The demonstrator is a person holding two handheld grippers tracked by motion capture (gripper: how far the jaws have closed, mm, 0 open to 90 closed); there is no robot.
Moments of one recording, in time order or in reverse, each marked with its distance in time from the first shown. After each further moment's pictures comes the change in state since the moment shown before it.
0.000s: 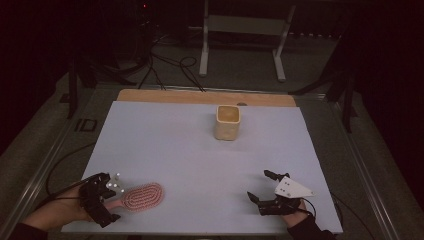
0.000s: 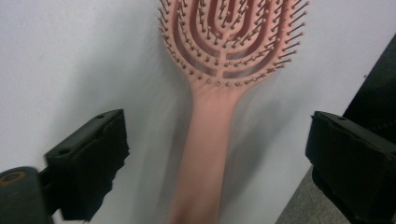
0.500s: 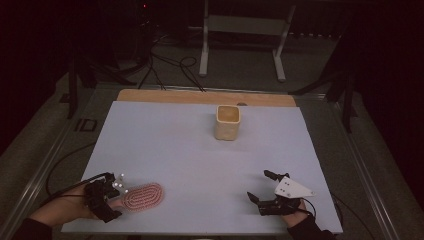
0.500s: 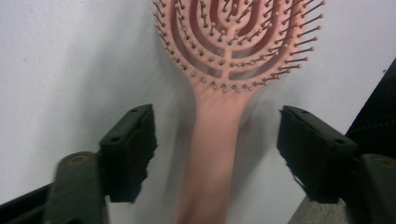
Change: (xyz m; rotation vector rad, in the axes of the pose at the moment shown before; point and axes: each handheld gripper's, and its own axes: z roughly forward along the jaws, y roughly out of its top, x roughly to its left) left arm 0.004 0.005 0.009 0.047 -0.019 0.026; right arm 0.001 0.000 0.000 -0.003 0.002 -0.001
